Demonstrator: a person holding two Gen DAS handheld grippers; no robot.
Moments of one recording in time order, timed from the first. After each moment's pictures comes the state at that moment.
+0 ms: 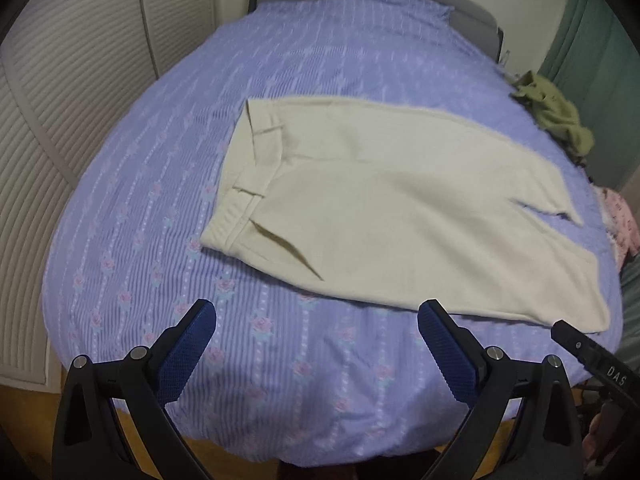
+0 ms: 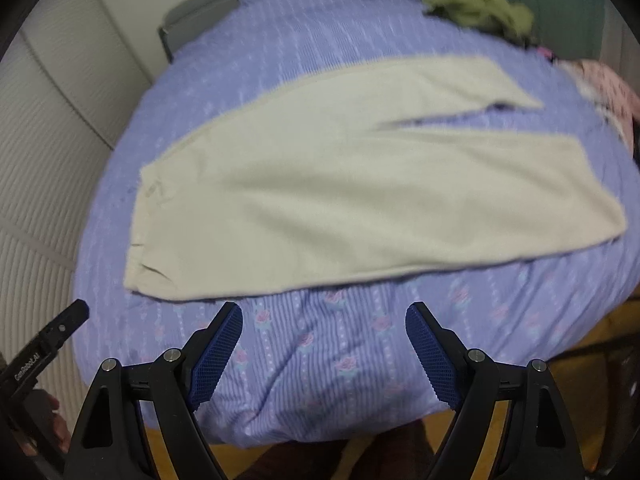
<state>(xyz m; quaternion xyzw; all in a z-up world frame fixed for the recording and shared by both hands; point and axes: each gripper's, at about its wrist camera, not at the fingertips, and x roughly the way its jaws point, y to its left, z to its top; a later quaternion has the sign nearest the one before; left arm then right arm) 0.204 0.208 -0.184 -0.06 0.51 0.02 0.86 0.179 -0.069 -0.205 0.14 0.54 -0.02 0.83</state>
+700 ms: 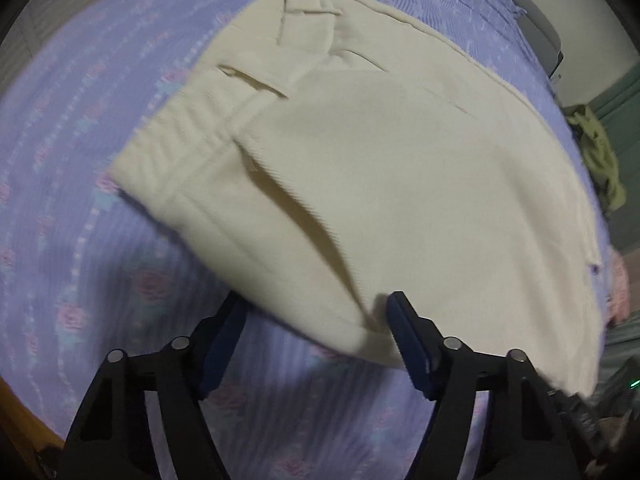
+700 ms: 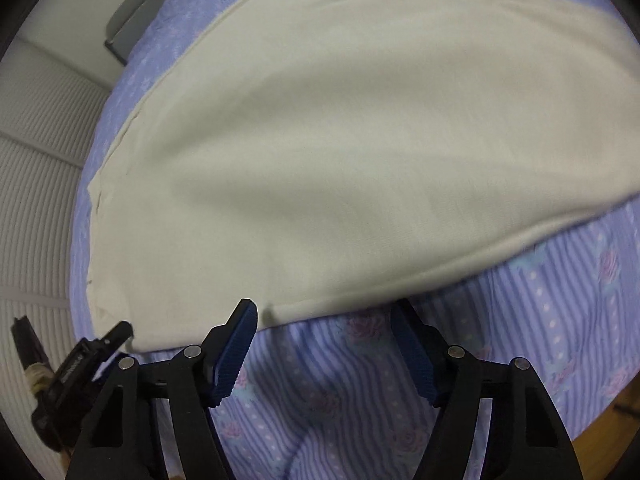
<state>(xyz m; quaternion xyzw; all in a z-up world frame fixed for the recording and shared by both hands) 0.282 0.248 -0.334 -0.21 0.58 0.03 0.78 0.237 -0.066 -0.345 0.29 0.58 -0.03 0.76</state>
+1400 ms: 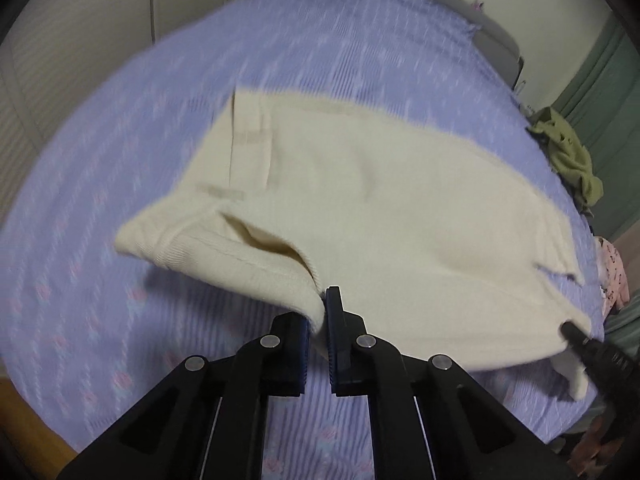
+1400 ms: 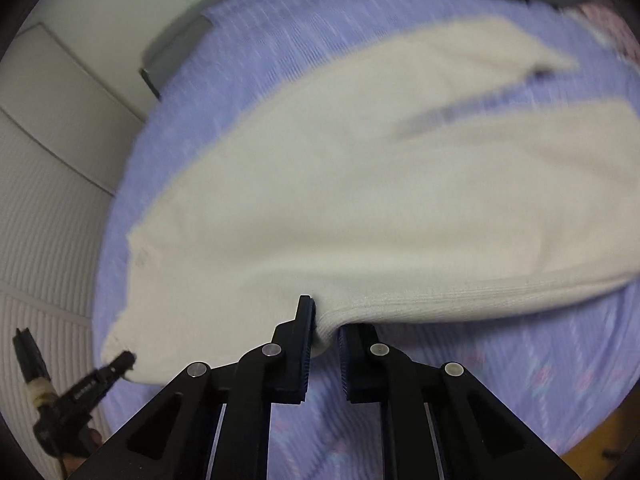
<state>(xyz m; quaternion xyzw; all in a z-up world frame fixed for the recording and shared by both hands) 0.310 0.234 -0.220 -0.14 0.50 0.02 0.85 0.296 -0.095 -0.219 0.23 0.48 0.00 0.85</state>
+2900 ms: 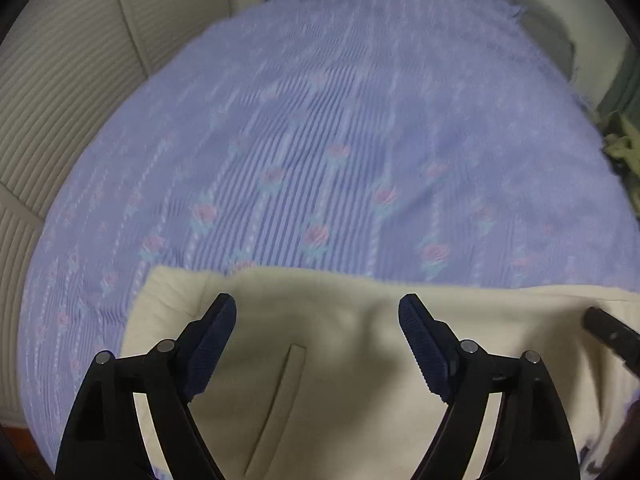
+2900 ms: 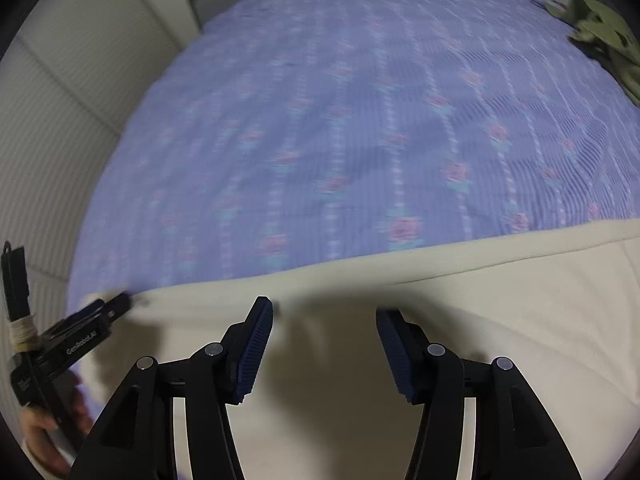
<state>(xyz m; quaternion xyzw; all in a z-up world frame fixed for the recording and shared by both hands) 0.613 0.224 -0.250 -0.06 0.53 0.09 0.84 0.634 -0.039 -0.252 0.10 0.55 0.13 0.82</state>
